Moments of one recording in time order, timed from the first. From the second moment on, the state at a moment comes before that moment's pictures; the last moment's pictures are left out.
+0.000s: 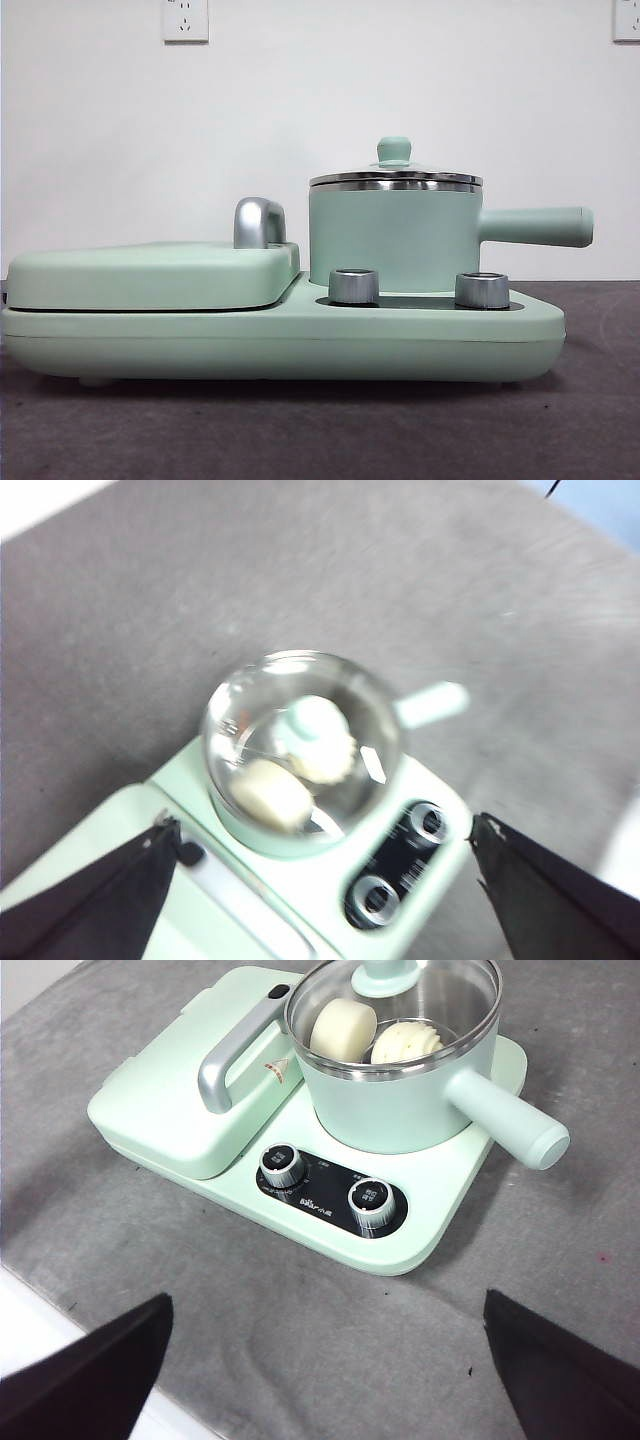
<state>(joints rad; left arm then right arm) -0.57 1.60 2.06 -1.16 0.32 0.14 0.65 0.37 0.83 -0.98 -0.05 0.27</state>
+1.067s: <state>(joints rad) -0.52 0.43 0.88 -0.92 0.25 -0.22 0.65 0.37 0.83 -0.85 -0.10 0.21</state>
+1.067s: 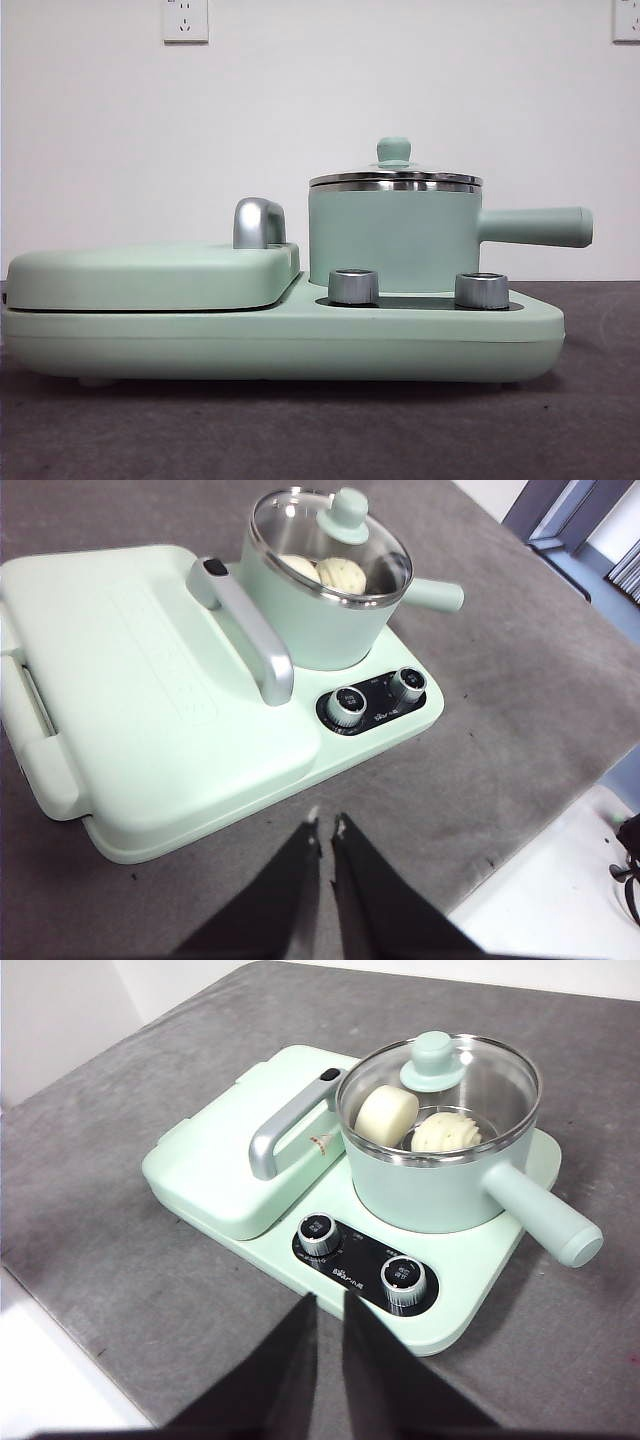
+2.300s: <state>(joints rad) -0.01 0.05 0.04 -0.18 0.16 -0.08 0.65 0.37 0.83 -0.85 -0.10 0.21</state>
